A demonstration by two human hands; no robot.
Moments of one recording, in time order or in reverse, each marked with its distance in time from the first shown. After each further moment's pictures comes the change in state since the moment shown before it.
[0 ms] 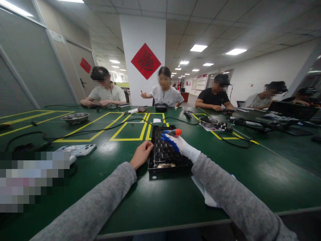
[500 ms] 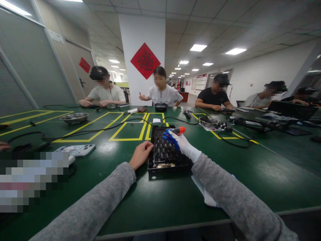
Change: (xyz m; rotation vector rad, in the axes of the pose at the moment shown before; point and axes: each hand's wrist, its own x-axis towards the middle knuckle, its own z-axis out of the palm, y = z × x) left_hand -0.002 0.006 -0.003 0.035 0.007 0.030; right_hand 0.000 -0.002 -0.006 0.003 0.082 -0.064
